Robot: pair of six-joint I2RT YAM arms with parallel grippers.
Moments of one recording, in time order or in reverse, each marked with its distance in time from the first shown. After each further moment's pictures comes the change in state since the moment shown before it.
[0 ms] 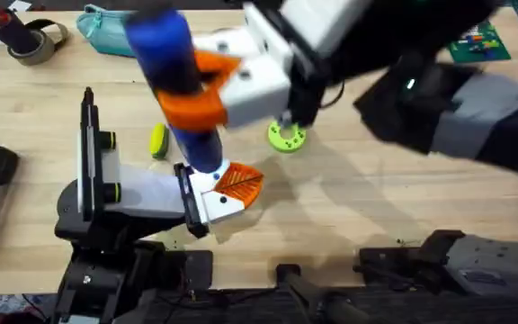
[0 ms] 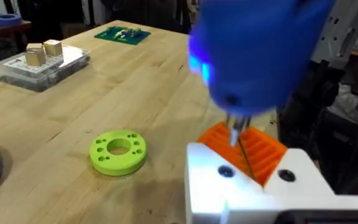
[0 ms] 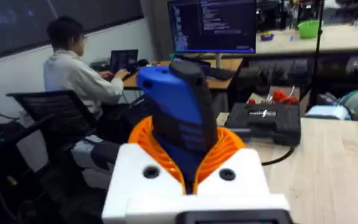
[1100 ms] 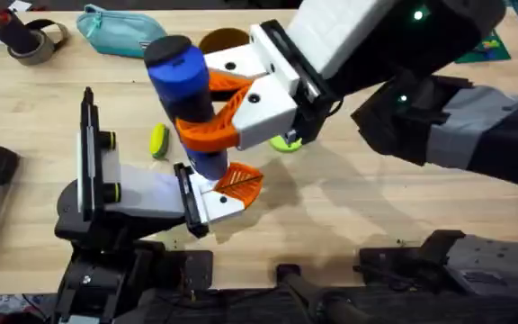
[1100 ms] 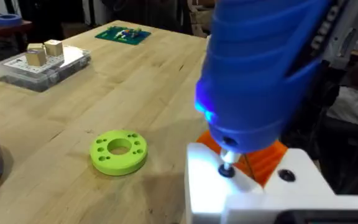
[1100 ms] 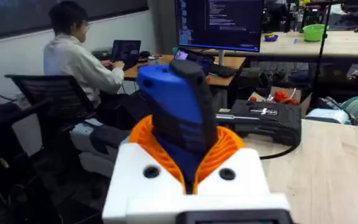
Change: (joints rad) left arm 0.000 0.000 0.000 0.000 0.000 0.000; right arm 0.002 -0.002 -0.078 0.094 -0.030 -0.050
